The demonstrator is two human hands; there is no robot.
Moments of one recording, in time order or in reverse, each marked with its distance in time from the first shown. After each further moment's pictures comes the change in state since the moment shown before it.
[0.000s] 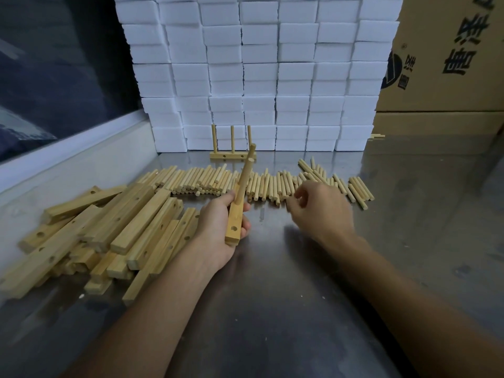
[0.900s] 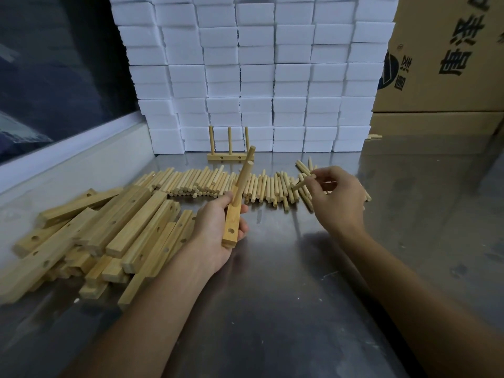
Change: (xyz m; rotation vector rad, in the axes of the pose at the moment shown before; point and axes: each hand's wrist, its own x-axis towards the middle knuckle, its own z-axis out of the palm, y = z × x) left_hand -0.004 0.002 0.001 0.004 0.011 -0.002; right_hand 0.010 0.016 -0.009 0.510 0.283 0.165
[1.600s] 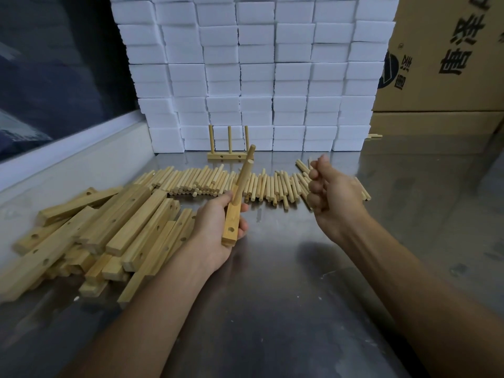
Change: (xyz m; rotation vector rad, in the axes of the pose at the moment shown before) left_hand 0.000 0.000 0.000 0.006 0.011 -0.013; right_hand 0.005 -0.023 -0.004 0.972 -0.208 0.591
